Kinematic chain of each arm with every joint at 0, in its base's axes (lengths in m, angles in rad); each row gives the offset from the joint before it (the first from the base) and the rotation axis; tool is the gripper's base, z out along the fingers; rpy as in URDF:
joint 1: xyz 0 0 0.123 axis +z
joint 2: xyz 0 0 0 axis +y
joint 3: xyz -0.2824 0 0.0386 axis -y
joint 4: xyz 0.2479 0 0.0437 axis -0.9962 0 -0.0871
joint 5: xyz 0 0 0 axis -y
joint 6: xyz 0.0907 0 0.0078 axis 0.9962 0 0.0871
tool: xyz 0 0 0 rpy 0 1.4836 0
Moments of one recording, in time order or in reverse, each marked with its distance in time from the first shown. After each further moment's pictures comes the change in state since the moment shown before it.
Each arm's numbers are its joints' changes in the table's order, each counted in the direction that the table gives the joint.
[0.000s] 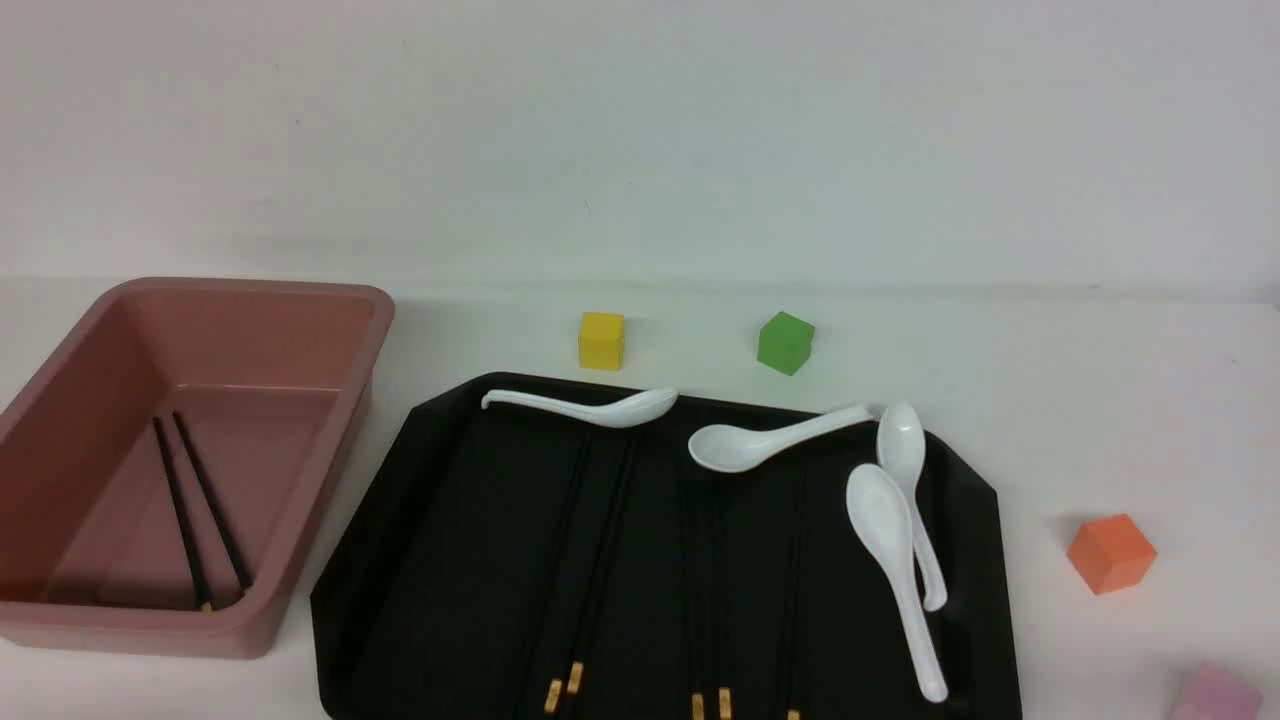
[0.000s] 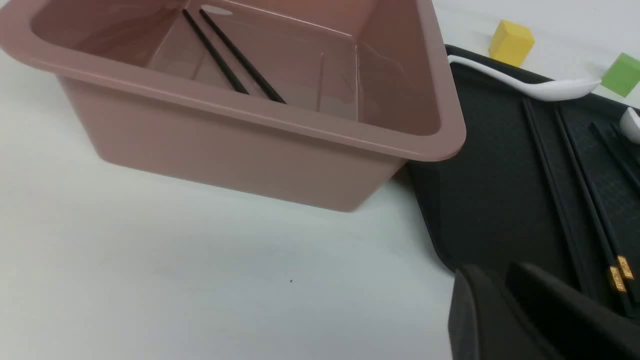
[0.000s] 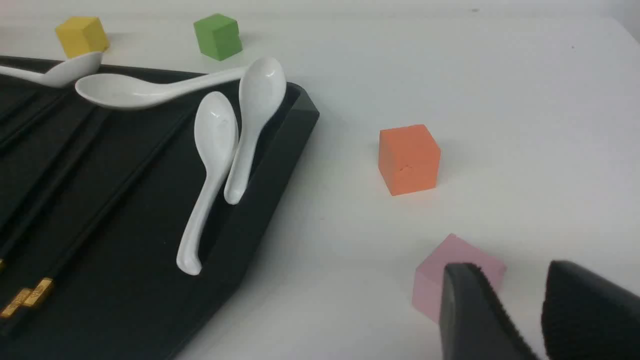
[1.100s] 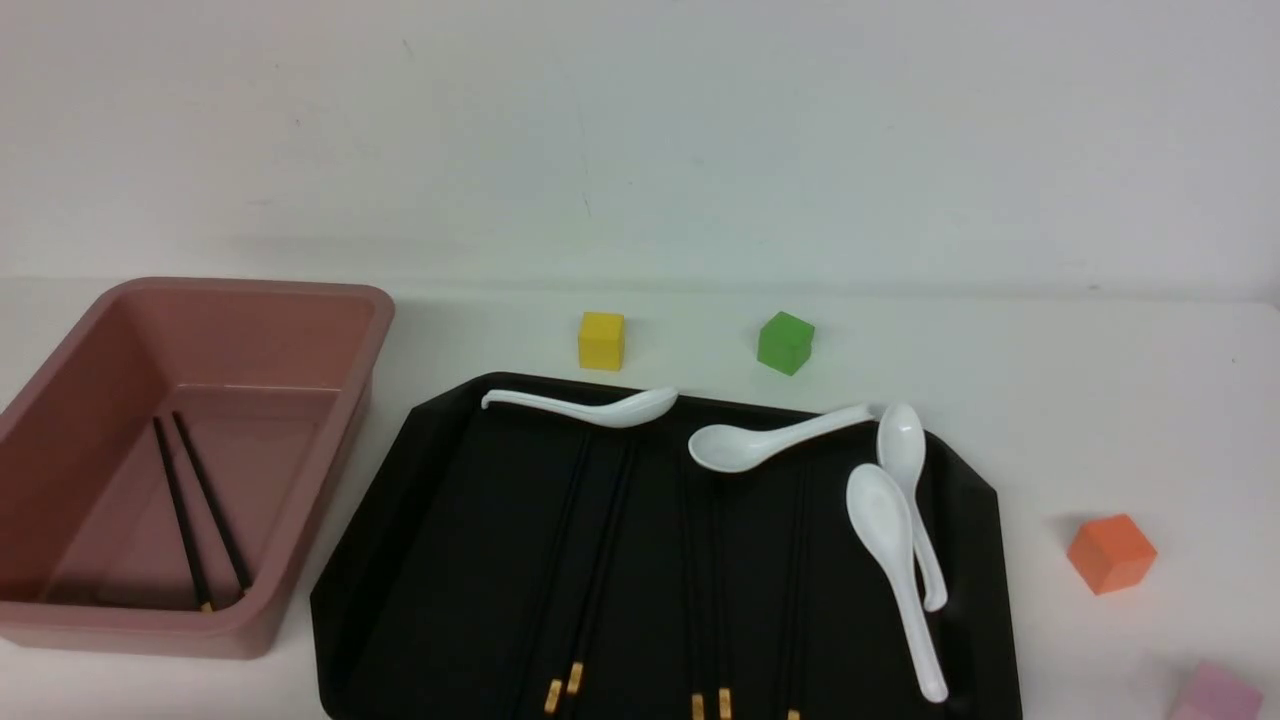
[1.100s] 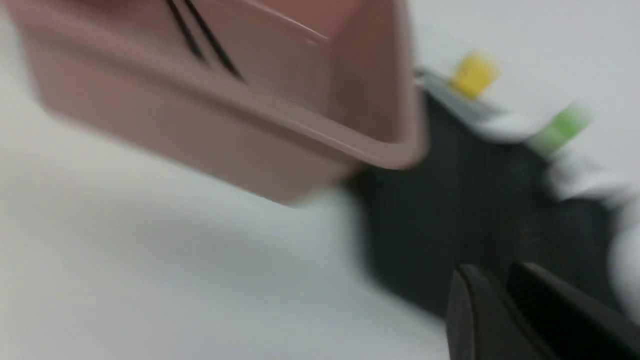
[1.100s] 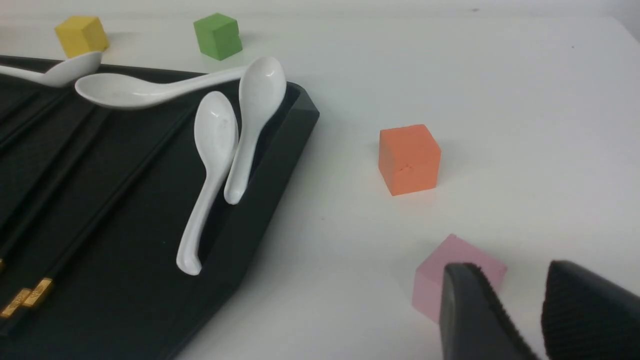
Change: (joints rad) right arm 0.000 0.000 0.000 0.000 0.000 0.000; left arm 0.000 0.000 0.000 0.272 0.034 -0.172
